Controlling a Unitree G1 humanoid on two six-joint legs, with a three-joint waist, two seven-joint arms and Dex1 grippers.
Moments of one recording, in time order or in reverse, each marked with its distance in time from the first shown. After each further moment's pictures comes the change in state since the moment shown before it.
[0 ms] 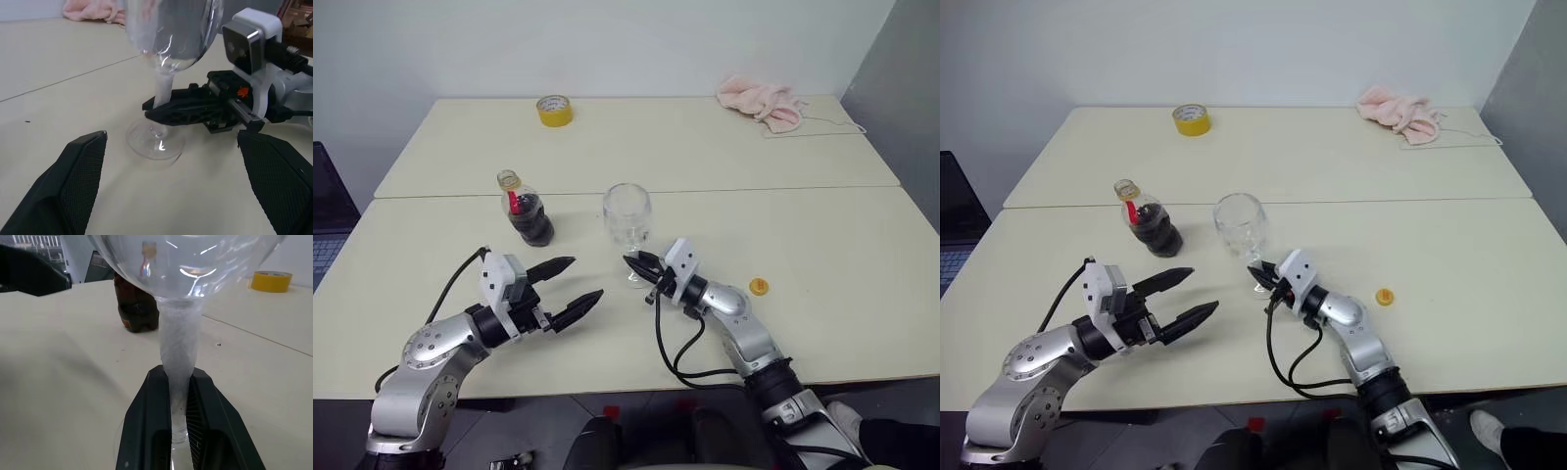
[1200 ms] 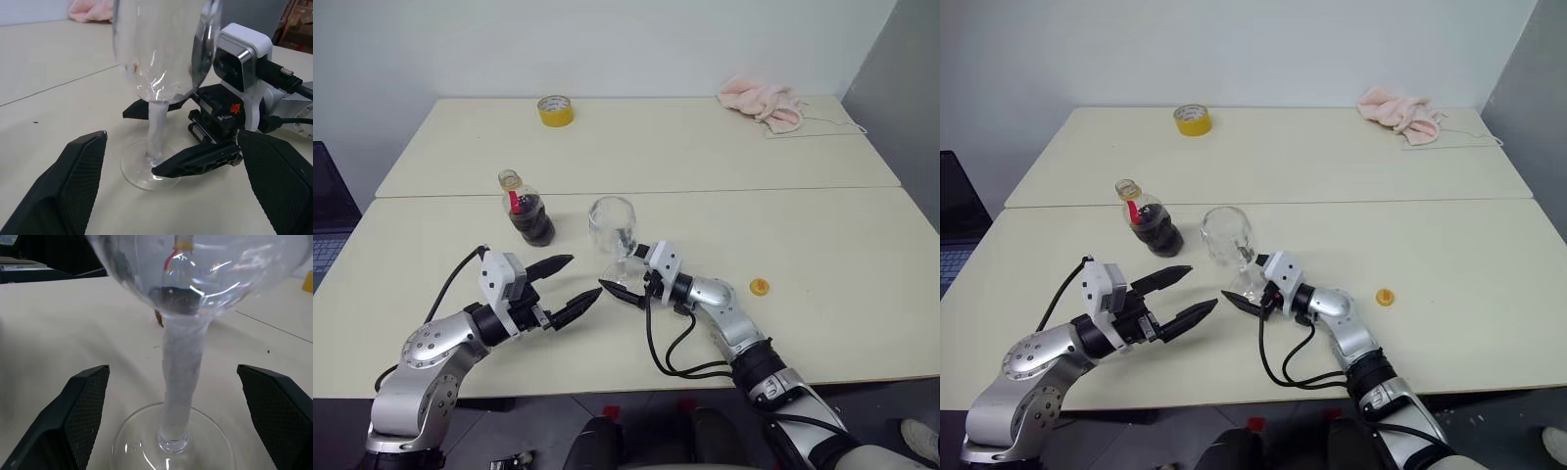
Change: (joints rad) left arm -0.006 0.000 0.000 0.012 0.015 -0.011 0.006; right arm -0.106 0.030 0.001 0.229 -0.008 -0.114 0.116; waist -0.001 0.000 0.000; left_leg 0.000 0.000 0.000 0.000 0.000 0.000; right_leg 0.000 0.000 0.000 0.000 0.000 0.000
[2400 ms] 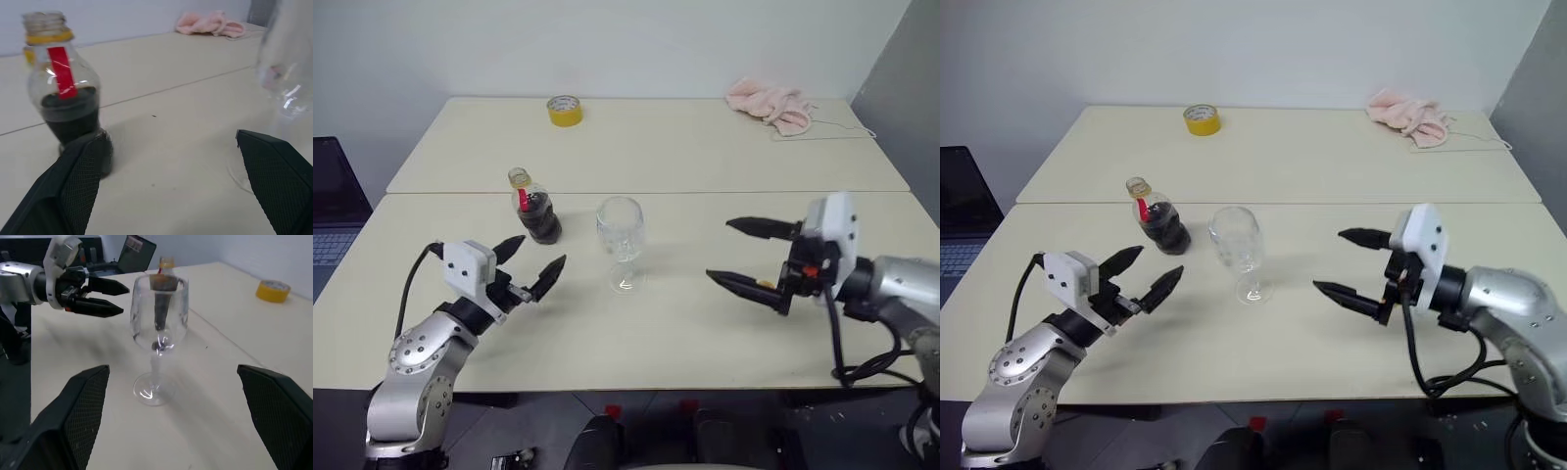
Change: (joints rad) left arm -0.009 -0.075 0.107 0.040 0.077 -0.045 0.278; right arm 0.237 -0.724 -0.521 -1.231 0.672 1.037 0.018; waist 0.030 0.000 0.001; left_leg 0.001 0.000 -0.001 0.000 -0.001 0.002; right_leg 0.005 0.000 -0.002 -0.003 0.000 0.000
